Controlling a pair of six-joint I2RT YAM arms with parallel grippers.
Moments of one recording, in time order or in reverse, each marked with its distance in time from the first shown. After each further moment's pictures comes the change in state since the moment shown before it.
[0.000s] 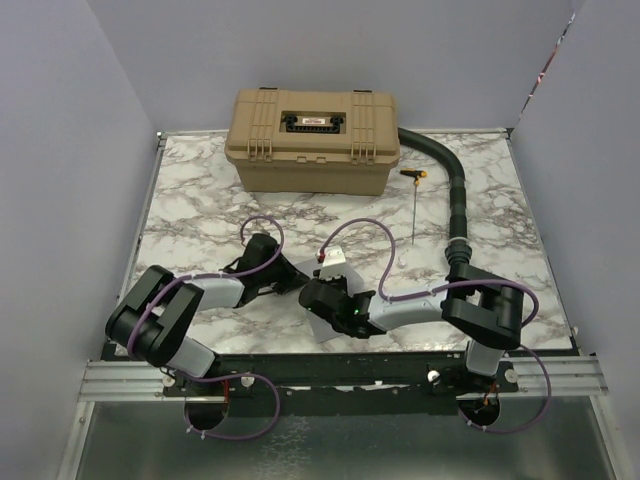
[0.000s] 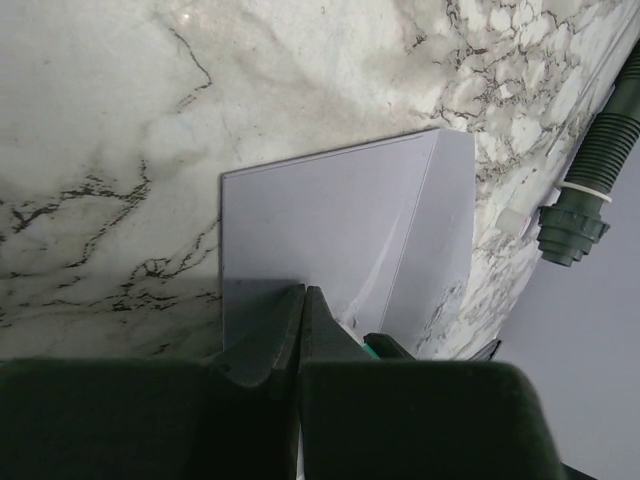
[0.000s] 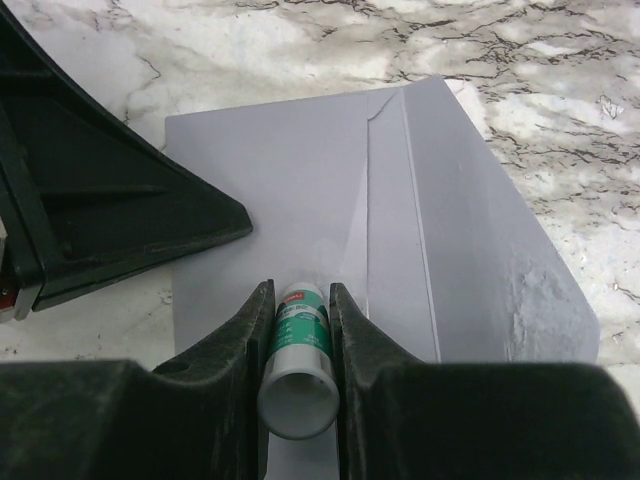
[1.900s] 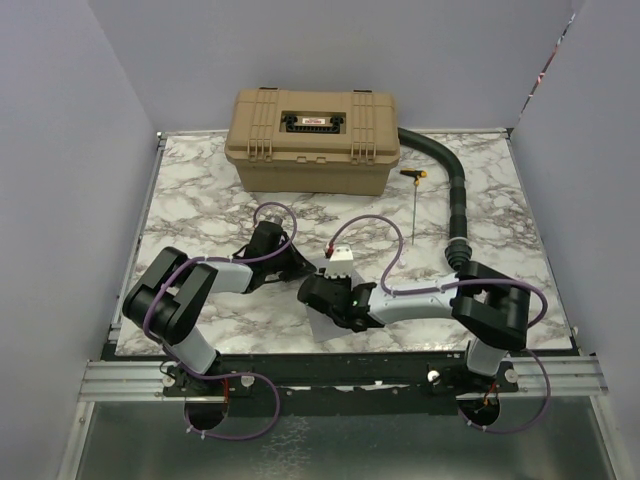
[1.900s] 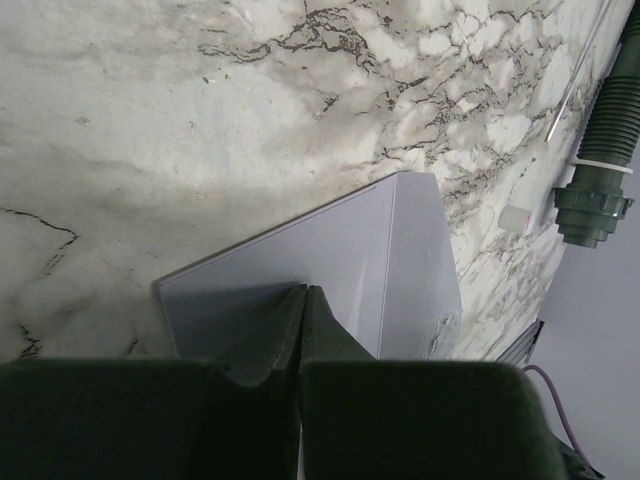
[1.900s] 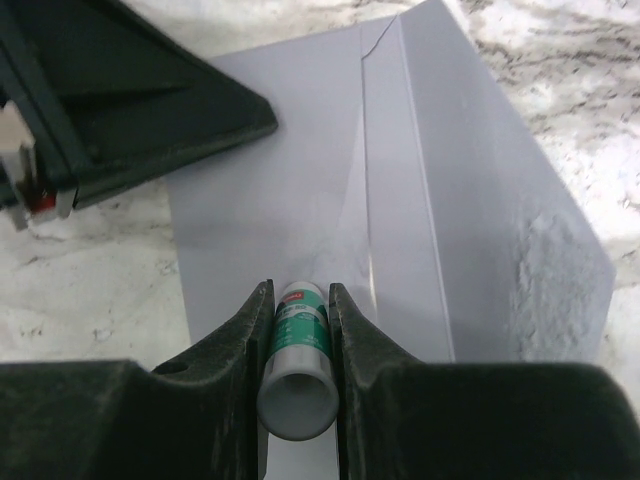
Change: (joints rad) left arm 0.014 0.137 0.117 0.027 0.051 0.177; right arm -0.032 -0.027 0.079 -0.284 -0.103 0.248
